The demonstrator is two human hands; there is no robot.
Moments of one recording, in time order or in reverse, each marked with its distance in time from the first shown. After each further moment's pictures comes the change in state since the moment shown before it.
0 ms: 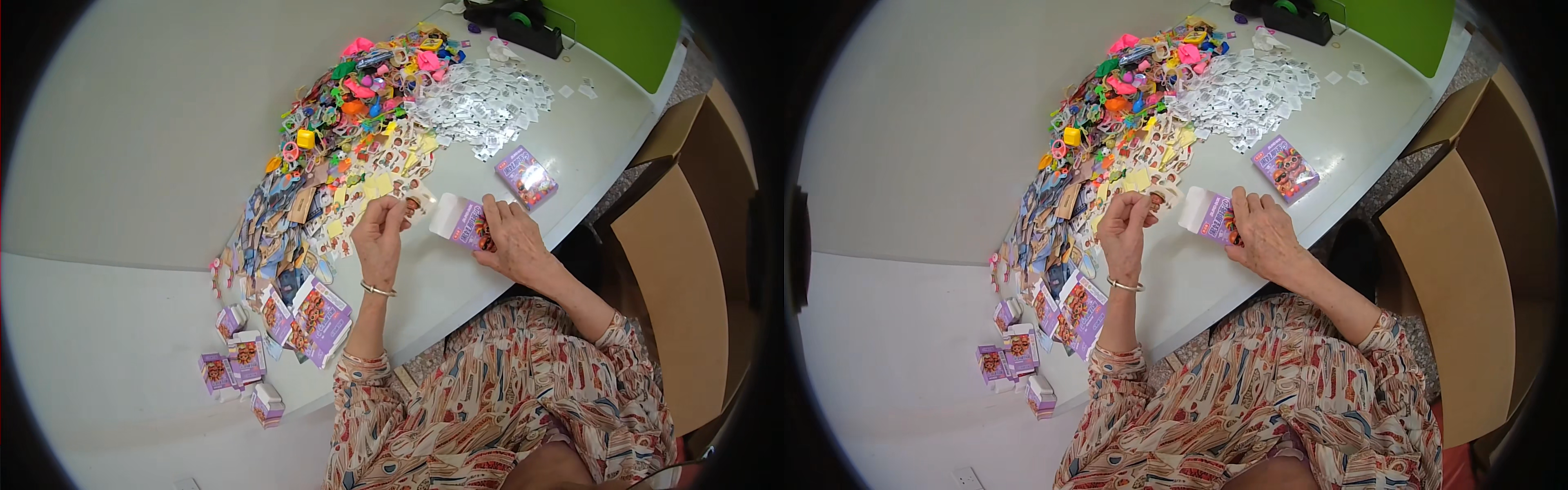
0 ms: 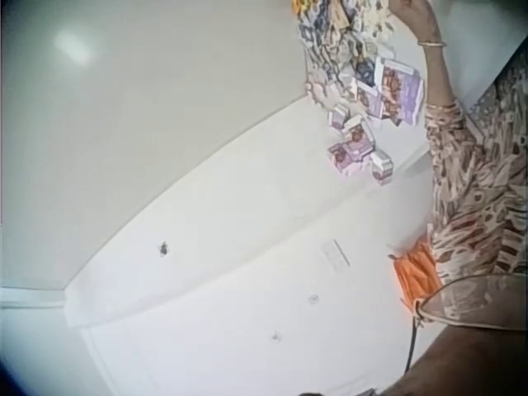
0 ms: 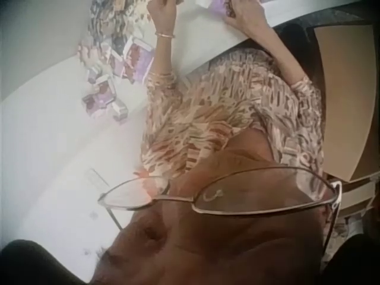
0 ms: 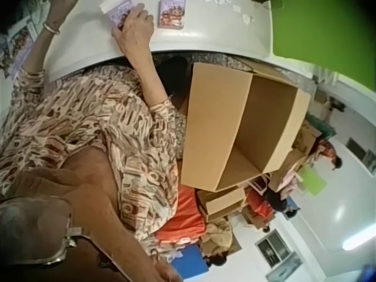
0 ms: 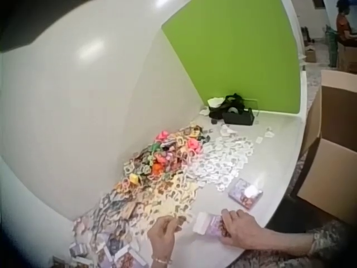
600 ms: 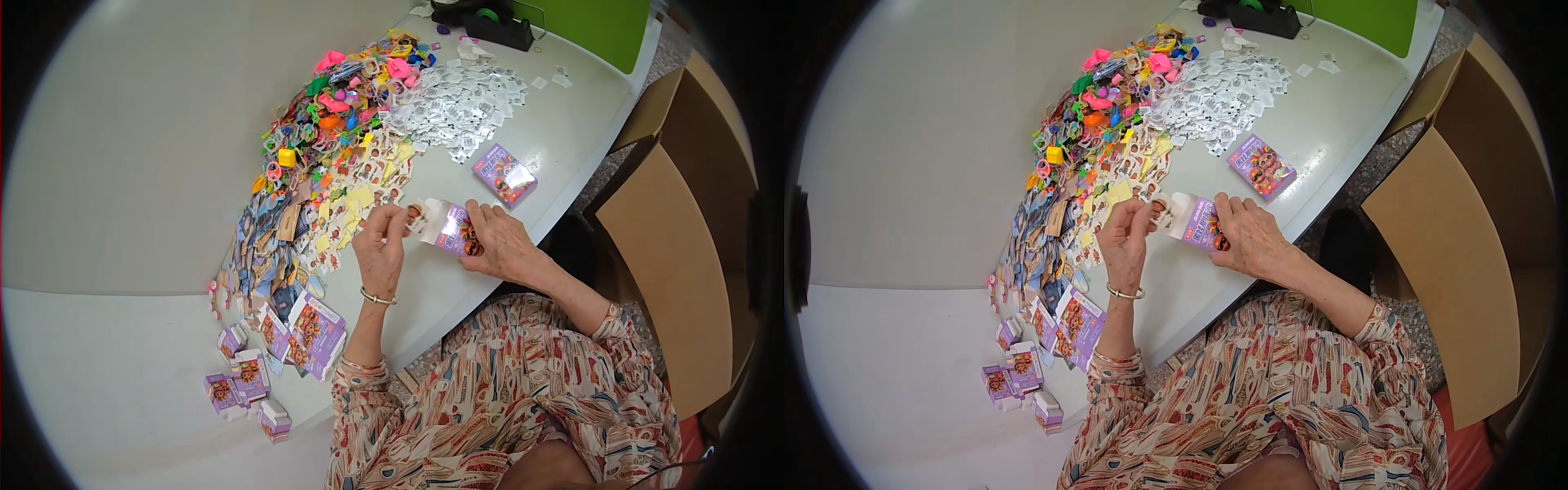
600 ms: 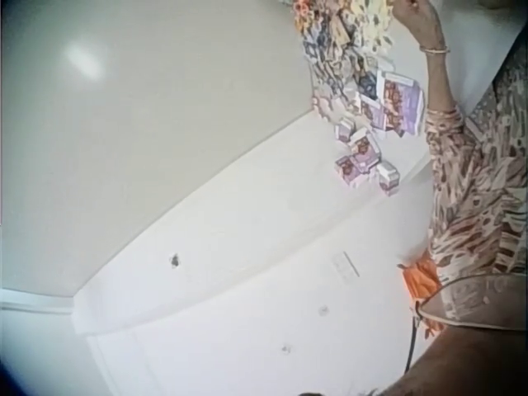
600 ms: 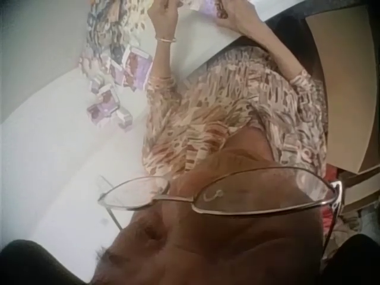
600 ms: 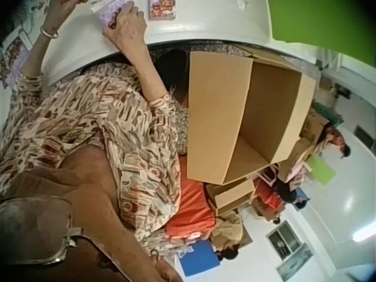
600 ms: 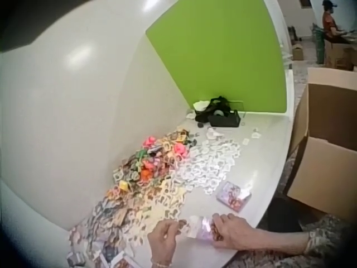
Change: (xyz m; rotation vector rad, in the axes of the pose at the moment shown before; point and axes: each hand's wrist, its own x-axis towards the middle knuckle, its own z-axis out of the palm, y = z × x) left_hand -0.004 0.002 0.016 0.216 -0.114 0.163; right_hand -0.006 0.007 -0.003 0.119 -0.044 0.009
